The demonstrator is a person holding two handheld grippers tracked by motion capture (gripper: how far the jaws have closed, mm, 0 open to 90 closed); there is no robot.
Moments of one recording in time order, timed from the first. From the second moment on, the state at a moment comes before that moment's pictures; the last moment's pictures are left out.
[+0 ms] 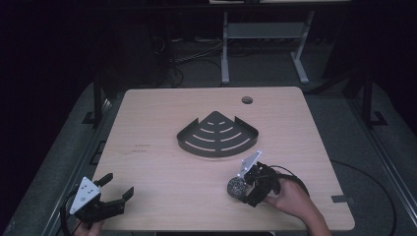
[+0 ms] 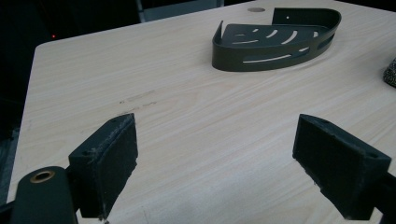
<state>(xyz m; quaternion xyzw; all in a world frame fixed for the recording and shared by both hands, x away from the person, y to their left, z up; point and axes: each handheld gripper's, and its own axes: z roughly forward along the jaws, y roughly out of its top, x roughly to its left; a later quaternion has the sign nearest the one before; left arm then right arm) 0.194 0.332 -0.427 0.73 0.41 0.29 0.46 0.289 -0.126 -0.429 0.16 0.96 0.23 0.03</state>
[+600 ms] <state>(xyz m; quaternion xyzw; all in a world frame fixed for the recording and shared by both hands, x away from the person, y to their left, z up) 0.195 0.331 -0.427 0.73 0.41 0.29 0.46 0.301 -0.109 -0.438 0.17 0.96 0.23 0.01</state>
